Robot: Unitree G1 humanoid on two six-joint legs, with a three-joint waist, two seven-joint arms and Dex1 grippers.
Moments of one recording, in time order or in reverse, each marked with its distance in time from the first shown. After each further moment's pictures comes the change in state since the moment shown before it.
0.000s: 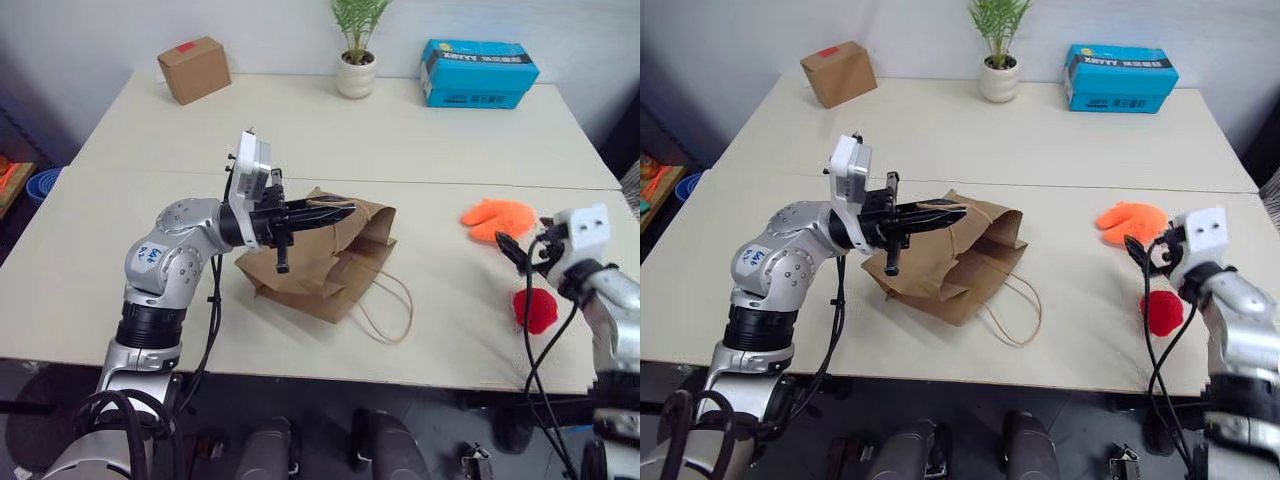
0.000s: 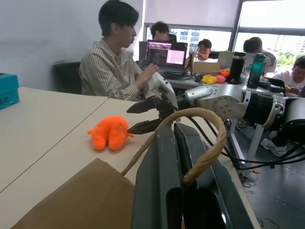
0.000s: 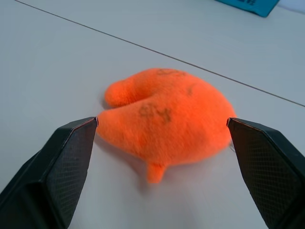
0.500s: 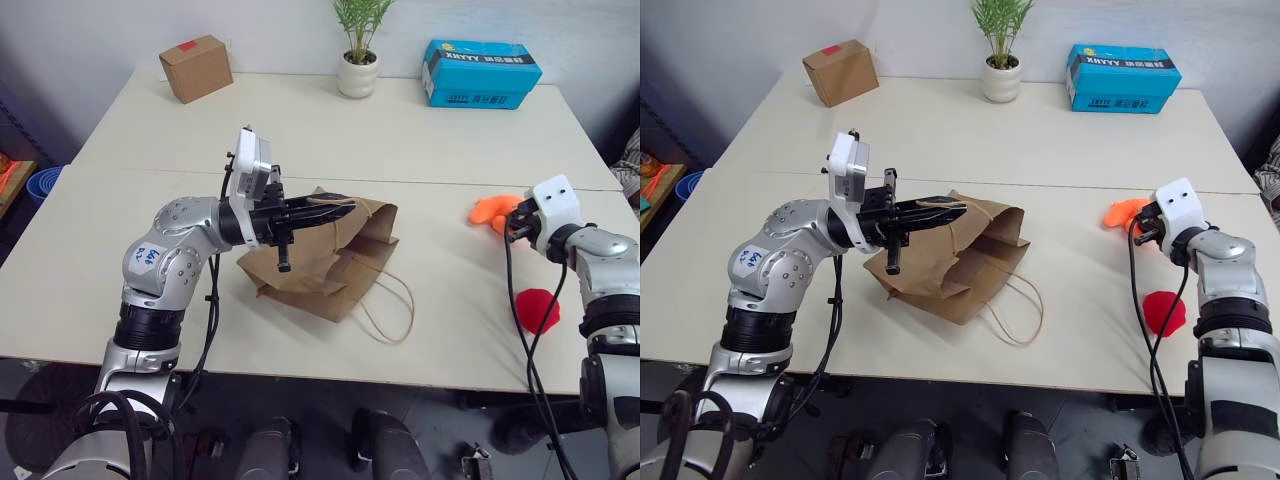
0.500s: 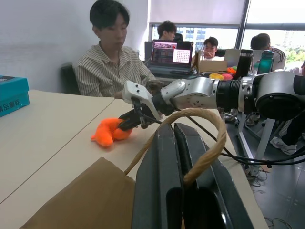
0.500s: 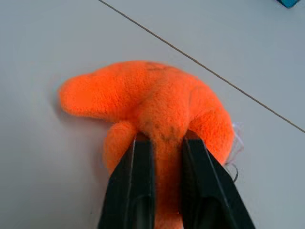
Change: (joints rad) left arm 0.002 -0.001 -0.001 -0.022 0.004 -0.017 0.020; right arm -0.274 -0.102 0.189 0.458 -0.188 -0.230 0.099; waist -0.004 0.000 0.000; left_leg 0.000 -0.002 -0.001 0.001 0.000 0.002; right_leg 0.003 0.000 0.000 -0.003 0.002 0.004
